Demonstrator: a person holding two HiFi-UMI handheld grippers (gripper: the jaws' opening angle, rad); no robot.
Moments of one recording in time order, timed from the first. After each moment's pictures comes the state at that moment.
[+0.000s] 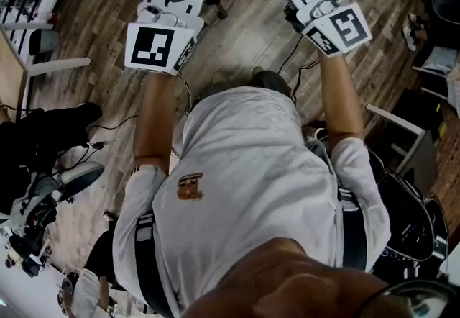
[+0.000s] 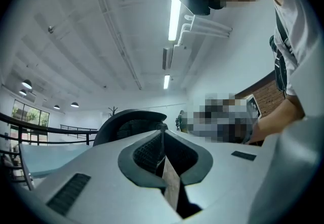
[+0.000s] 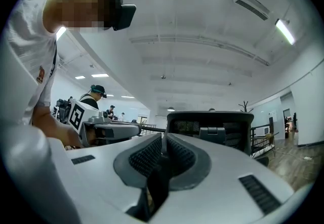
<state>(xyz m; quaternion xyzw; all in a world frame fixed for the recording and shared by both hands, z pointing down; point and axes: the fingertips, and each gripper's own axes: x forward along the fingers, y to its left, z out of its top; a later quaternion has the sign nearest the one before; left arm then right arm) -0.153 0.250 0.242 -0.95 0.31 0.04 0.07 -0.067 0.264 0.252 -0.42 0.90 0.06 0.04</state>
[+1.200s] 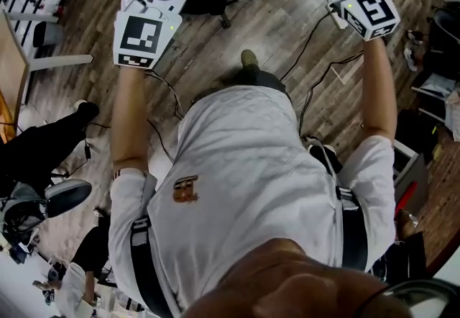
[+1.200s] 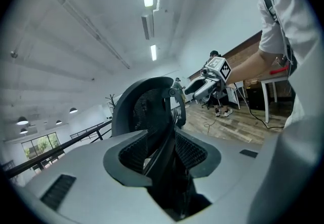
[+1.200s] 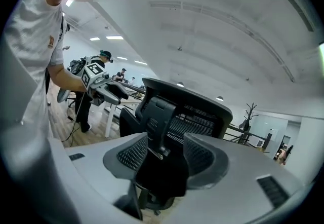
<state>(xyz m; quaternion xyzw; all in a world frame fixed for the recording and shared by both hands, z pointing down) -0.166 0.171 0.289 -0.92 0.31 -0.17 0.16 0.037 0.165 0.284 -0.40 0.89 0.12 -0.18</state>
